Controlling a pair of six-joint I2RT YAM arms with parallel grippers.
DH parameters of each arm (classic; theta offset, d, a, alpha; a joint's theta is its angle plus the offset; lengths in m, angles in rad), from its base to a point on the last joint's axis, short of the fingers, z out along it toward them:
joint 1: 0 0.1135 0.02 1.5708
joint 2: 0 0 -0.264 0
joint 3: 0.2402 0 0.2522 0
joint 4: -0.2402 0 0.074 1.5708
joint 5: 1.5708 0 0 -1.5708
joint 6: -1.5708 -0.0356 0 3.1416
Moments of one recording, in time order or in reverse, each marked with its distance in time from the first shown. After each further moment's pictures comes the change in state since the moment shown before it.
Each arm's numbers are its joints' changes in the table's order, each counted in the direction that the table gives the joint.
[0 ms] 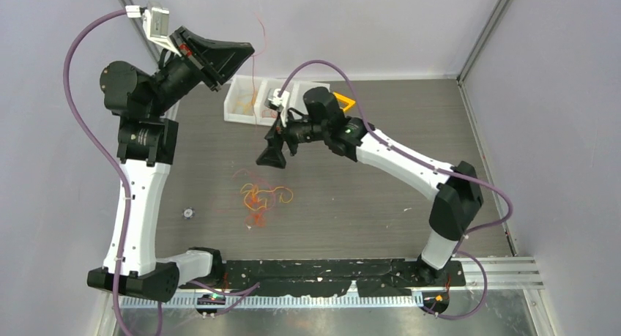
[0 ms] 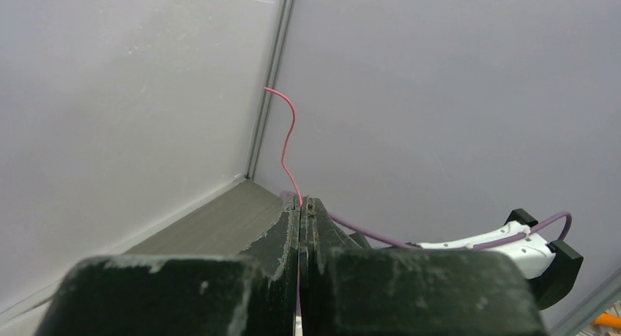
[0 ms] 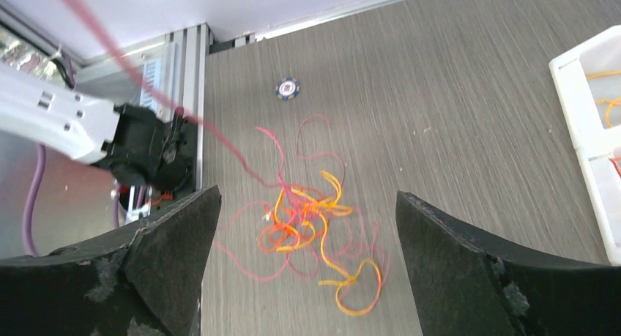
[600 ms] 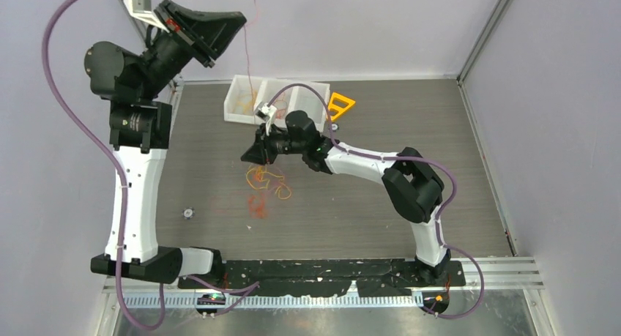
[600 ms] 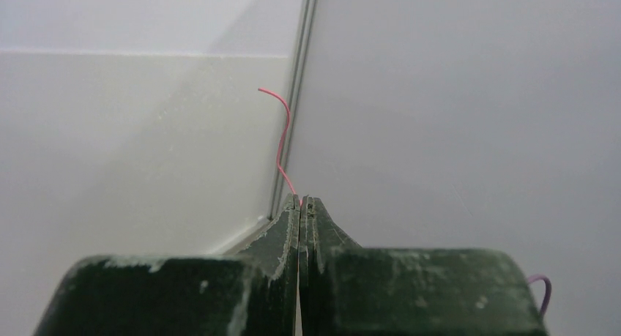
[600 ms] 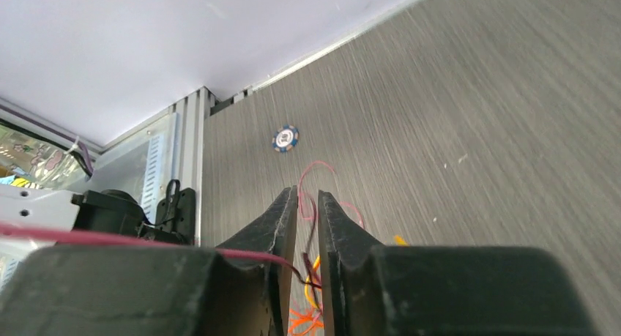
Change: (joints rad) left arm 0.000 -0.101 0.183 -0.025 -0.053 -0.010; right arm 0.045 -0.305 -0.072 0.582 0.066 -0.373
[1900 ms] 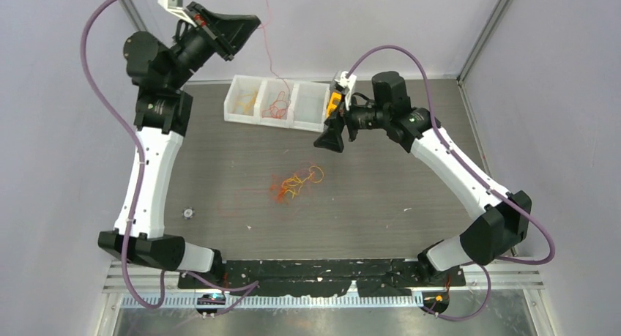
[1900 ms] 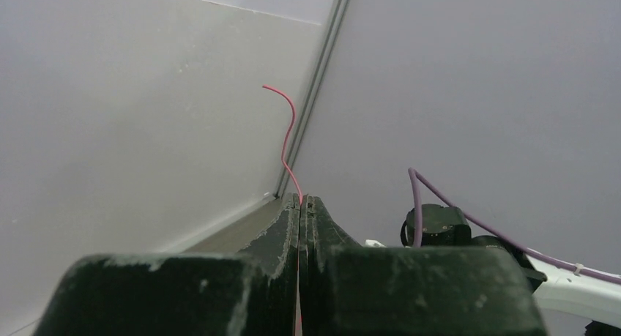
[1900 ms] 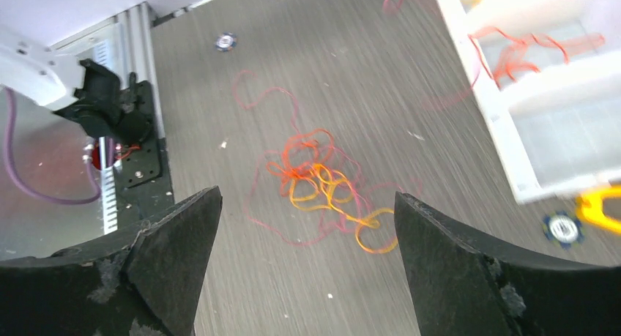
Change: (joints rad) left arm -0.014 -0.077 -0.053 0.045 -0.082 0.003; right arm -0.354 0.546 -0.058 -0.793 -0.181 0.472
